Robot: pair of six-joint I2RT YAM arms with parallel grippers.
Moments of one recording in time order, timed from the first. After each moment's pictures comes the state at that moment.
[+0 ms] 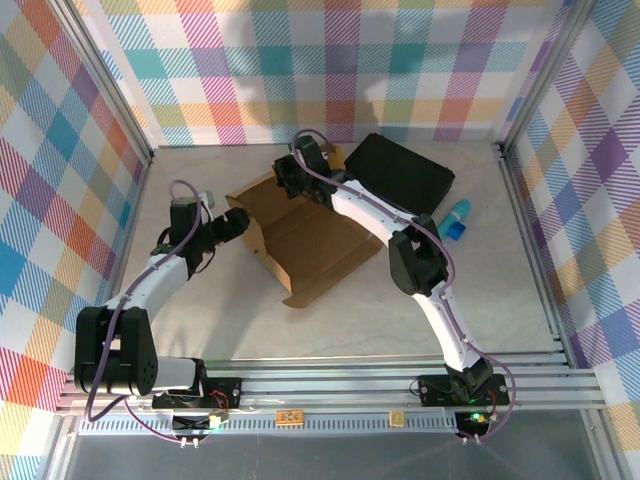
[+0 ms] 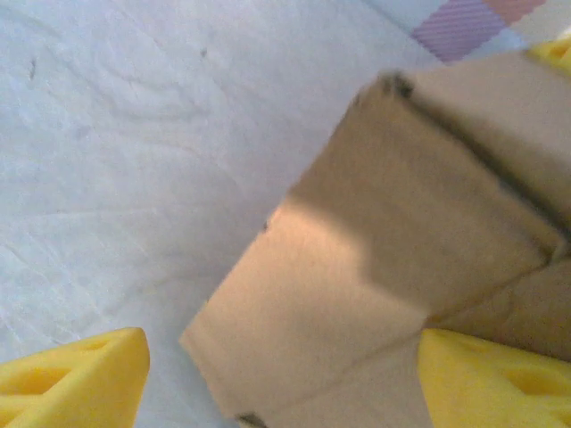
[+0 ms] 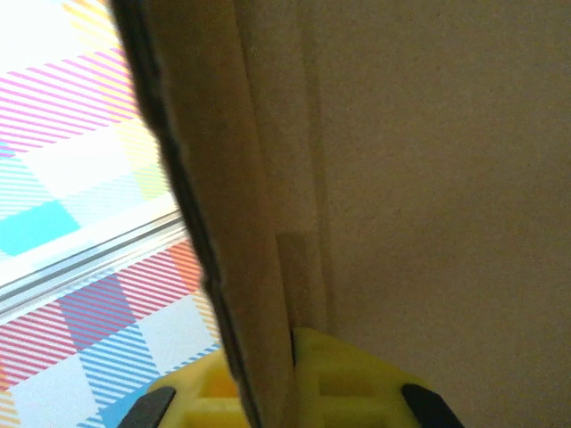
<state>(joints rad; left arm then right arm) -0.03 1.34 0.78 -0.07 0.28 -0.54 0.70 2.39 2.18 -0.28 -0.09 1.74</state>
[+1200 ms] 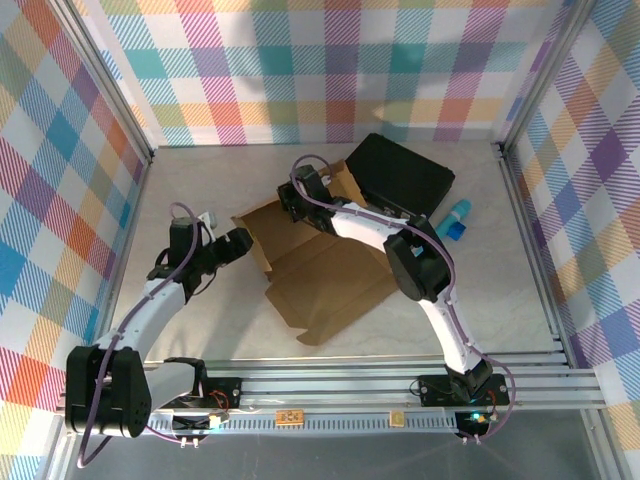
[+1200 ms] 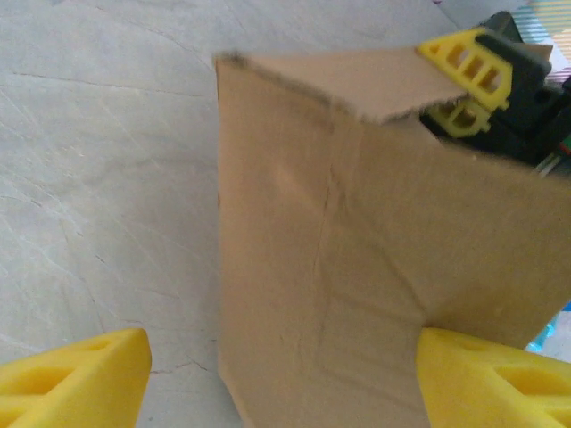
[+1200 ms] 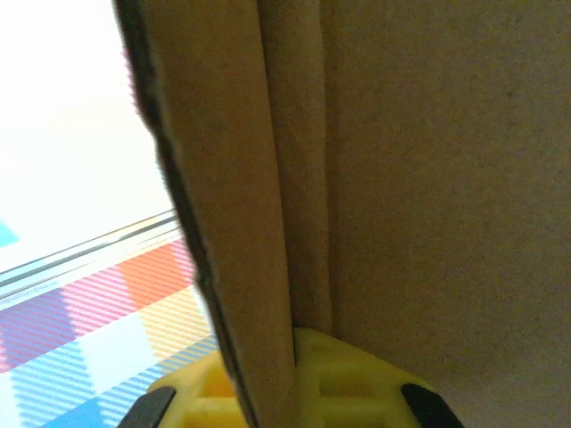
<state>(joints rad) -0.08 1.13 0.62 -0.16 0.31 -0.59 0.73 2.29 1.79 0.05 0.00 1.72</state>
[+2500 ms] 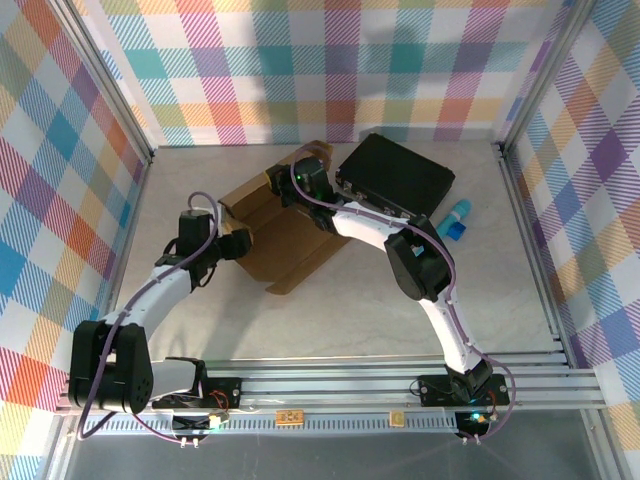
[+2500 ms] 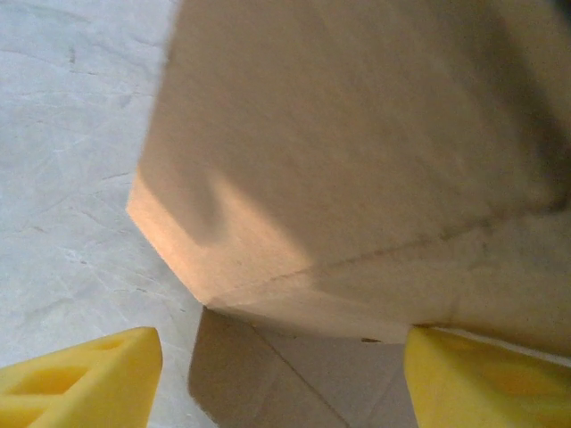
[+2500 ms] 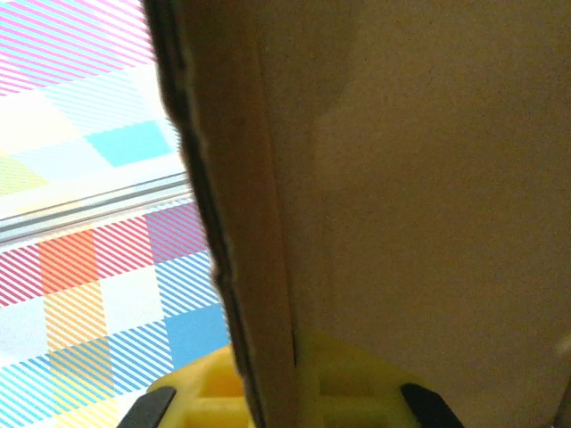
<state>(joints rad) -0.12 1.26 0.69 -0.15 0.13 -0.24 0.73 2.29 1.80 0.32 -0.11 1.71</state>
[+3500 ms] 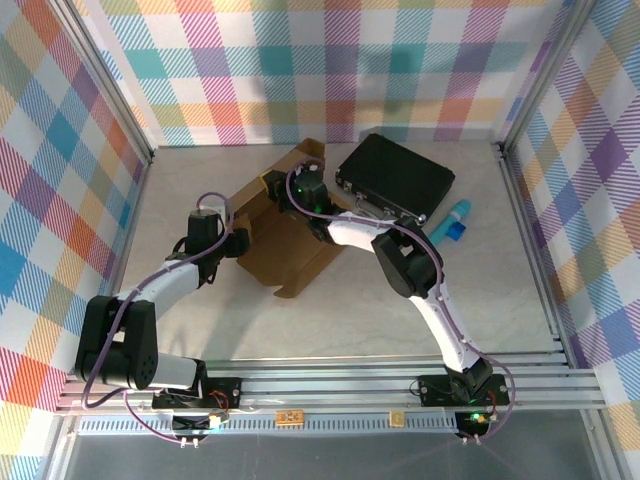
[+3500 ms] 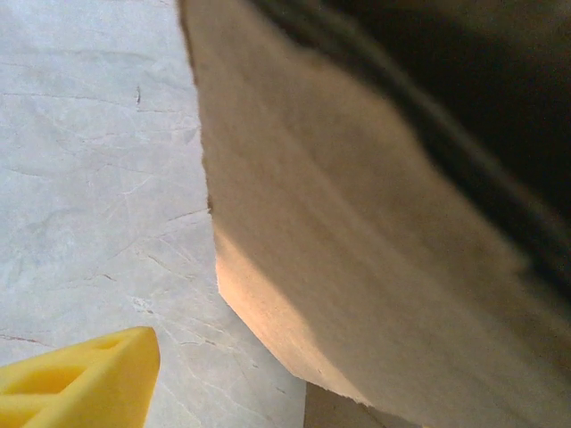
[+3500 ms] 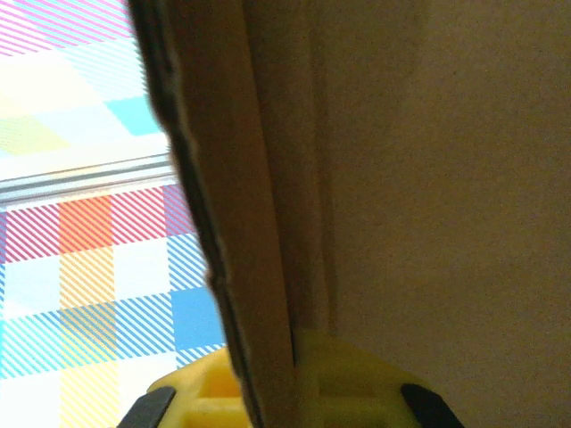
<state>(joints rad) -0.13 1.38 0.68 0.00 -0.05 -0.17 0.73 2.41 1.76 0.60 -0.15 1.67</state>
